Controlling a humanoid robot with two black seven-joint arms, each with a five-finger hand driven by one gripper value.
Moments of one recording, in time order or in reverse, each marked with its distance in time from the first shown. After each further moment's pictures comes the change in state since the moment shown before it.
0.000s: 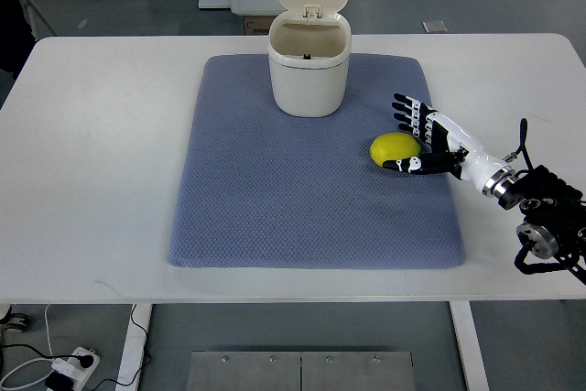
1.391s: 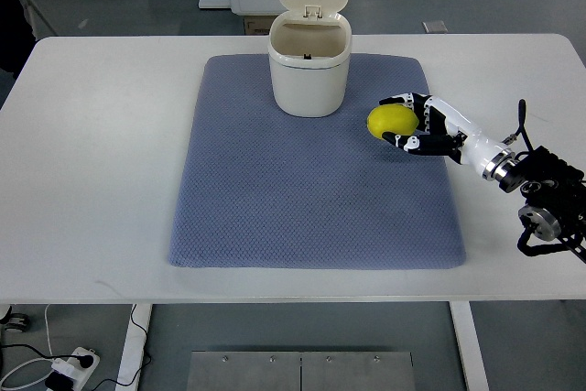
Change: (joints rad) left arm 0.001 0.000 0.000 0.000 0.000 0.000 0.000; right arm 0.088 -0.005 -0.045 -0.022 0.004 0.035 0.000
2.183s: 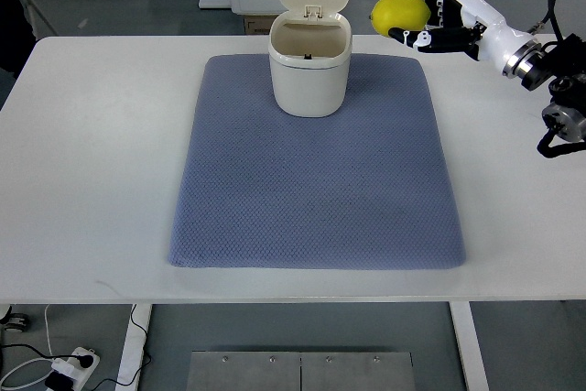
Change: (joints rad) left arm -0.002 0.000 0.000 0.000 0.000 0.000 0.000; right arm 0.295 -0.053 0.002 0.002 -0.007 0.019 -0.100
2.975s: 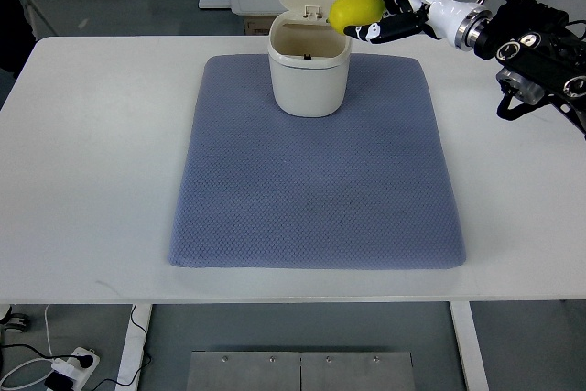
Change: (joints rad) left arm 0.001 0.000 0.000 0.000 0.000 0.000 0.000; right arm 0.192 0.145 -0.186 -0.057 -0.012 -0.089 -0.219
